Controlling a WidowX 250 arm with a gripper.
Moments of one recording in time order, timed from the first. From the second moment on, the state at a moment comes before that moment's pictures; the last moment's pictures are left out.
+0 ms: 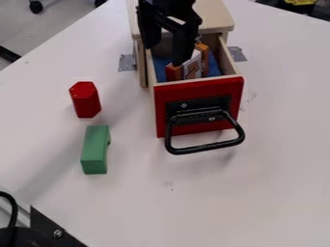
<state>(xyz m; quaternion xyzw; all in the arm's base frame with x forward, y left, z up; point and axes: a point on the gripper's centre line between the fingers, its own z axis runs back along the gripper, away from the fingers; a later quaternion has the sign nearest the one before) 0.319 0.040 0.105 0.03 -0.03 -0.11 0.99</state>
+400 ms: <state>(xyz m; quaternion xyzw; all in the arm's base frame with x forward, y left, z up) 0.330 0.032 0.108 0.03 -0.04 -0.11 0.99</state>
